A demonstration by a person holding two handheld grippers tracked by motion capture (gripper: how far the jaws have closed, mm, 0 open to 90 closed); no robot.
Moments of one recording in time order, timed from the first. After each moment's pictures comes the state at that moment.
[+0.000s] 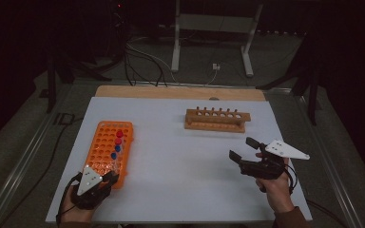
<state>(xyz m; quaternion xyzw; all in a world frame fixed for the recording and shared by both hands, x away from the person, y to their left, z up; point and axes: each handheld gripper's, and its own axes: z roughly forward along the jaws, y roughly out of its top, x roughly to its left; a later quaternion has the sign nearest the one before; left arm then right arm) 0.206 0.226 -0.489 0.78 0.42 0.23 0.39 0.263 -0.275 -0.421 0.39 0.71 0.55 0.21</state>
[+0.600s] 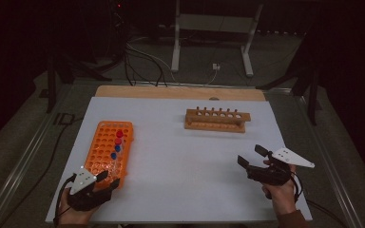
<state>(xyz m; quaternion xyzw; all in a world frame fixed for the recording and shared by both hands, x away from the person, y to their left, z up) 0.199 0.236 -0.480 0.75 0.45 0.21 0.44 0.256 -0.298 -0.448 0.43 0.70 0.53 0.22</state>
